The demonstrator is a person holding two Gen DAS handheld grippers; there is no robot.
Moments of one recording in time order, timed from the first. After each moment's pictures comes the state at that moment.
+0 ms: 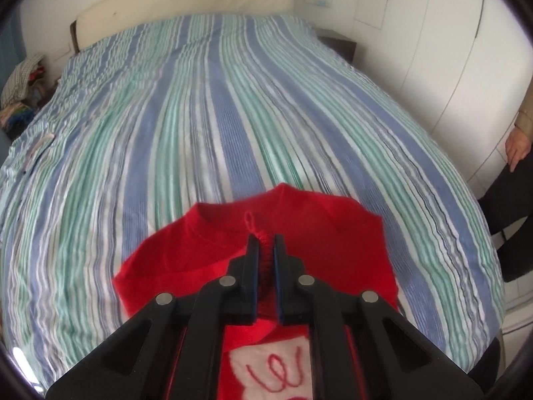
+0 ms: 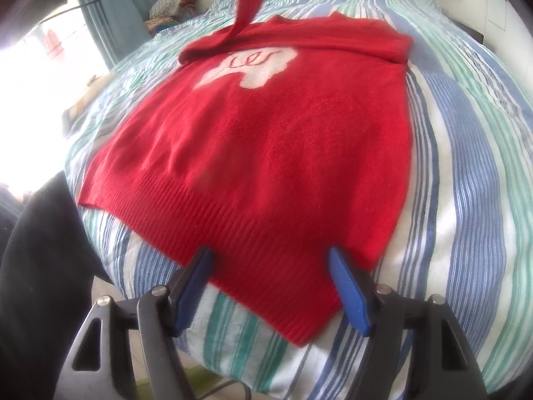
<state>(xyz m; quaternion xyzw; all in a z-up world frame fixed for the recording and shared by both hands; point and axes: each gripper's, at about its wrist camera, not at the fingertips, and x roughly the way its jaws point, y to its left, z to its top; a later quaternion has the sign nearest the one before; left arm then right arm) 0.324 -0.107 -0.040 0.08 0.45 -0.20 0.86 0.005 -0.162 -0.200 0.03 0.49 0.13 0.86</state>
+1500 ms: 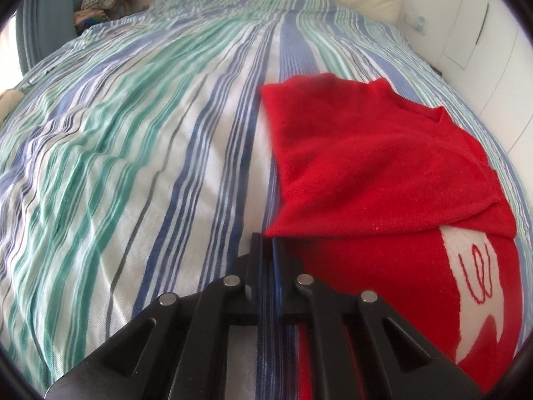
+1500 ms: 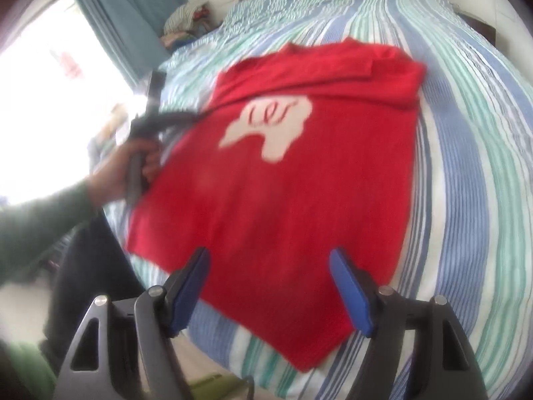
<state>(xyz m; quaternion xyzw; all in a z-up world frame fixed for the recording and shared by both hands) 0.246 0.097 -0.202 -0.05 0.46 -0.06 0.89 0.059 -0.193 -0.124 0.10 0.47 0.18 0.86</state>
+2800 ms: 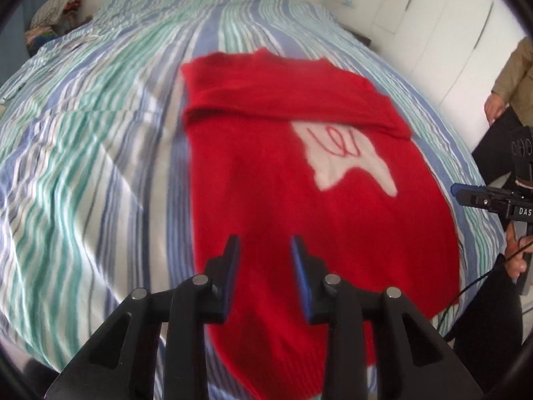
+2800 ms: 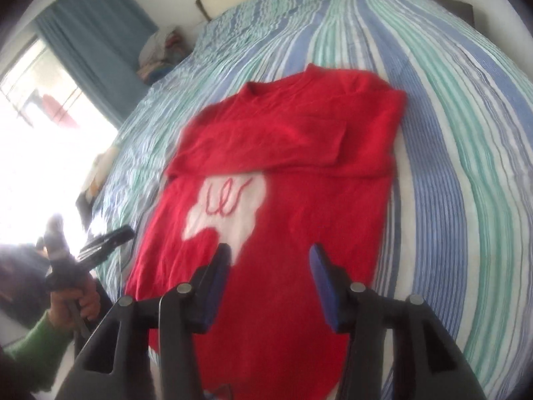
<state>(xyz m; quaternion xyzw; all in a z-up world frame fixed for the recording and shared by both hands) 0.088 0.059 -0.160 0.00 0.50 -0.19 0.85 0.133 -0.215 -0.124 0.13 0.48 0.16 0.85</state>
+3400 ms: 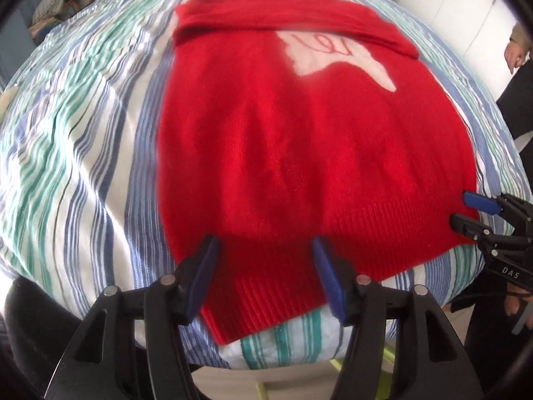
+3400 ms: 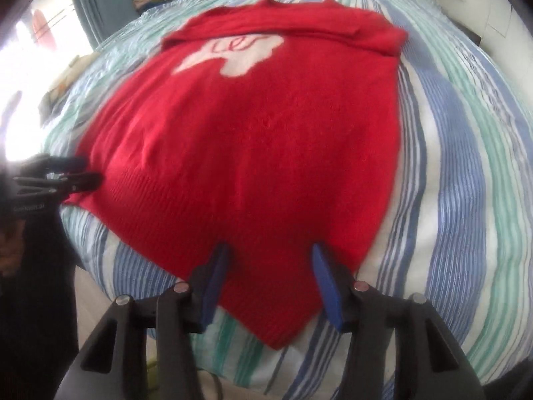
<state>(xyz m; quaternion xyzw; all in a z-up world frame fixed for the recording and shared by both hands) 0.041 0.029 -0.178 0.05 0.55 -0.13 0.82 0.020 -0.164 -0.204 -0.01 0.52 0.10 0.85</state>
